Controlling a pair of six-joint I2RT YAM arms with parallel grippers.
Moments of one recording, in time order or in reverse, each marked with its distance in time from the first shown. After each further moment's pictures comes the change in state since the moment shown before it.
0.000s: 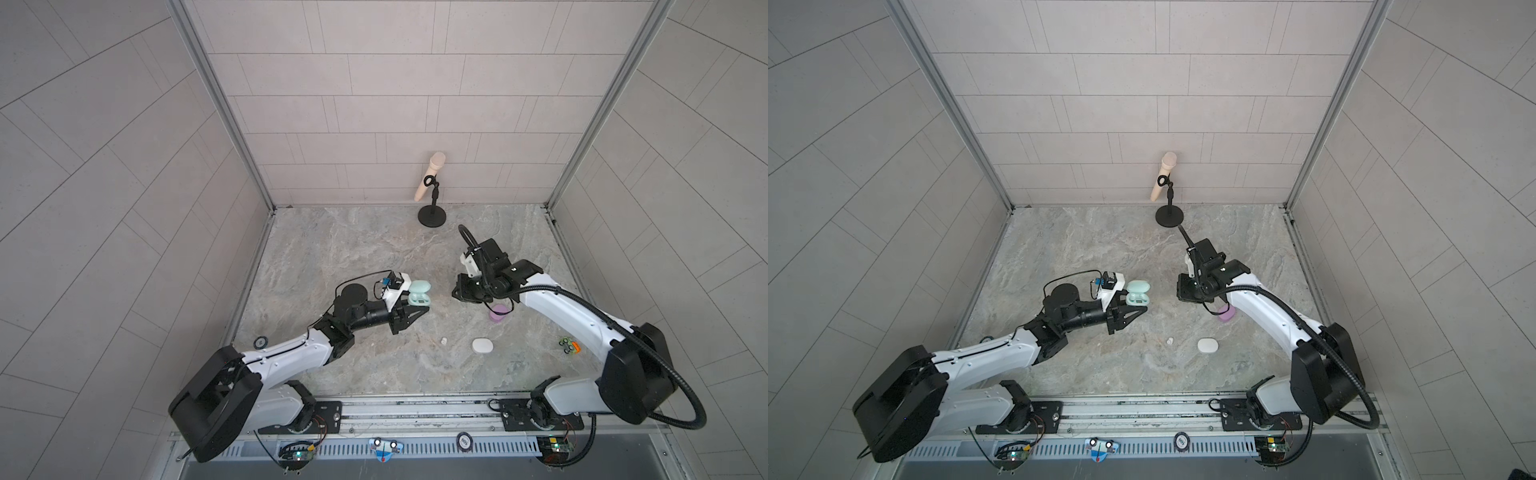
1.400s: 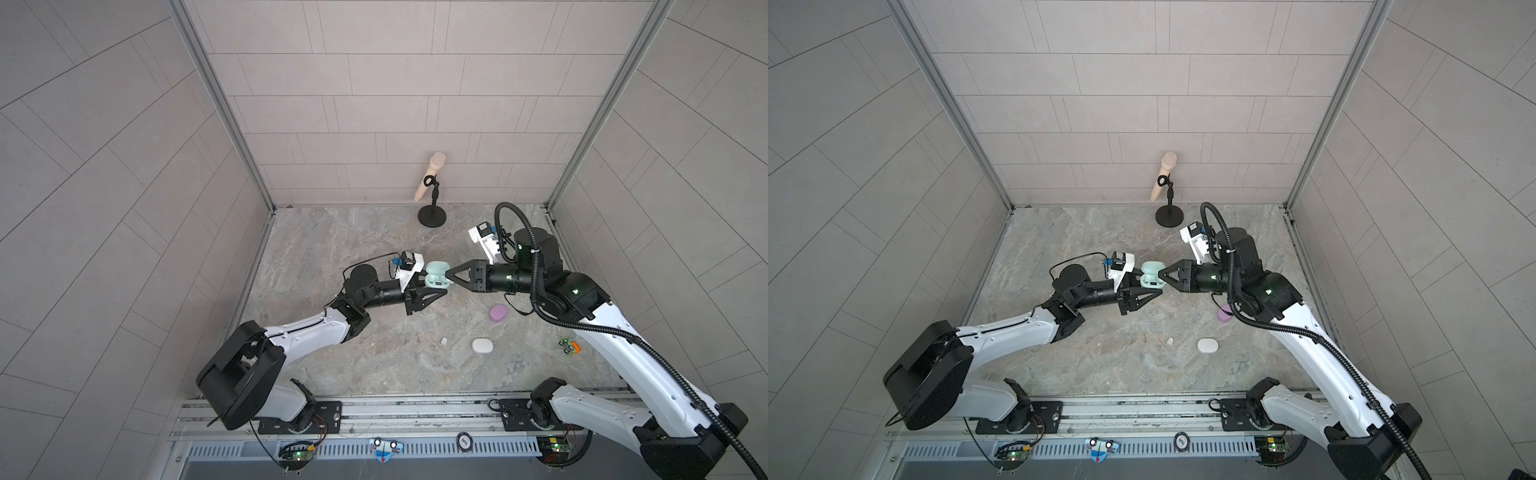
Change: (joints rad) left arm -0.010 0.178 0.217 0.182 0.153 -0.065; right arm 0.050 -0.312 0.110 0.115 -0.341 0.090
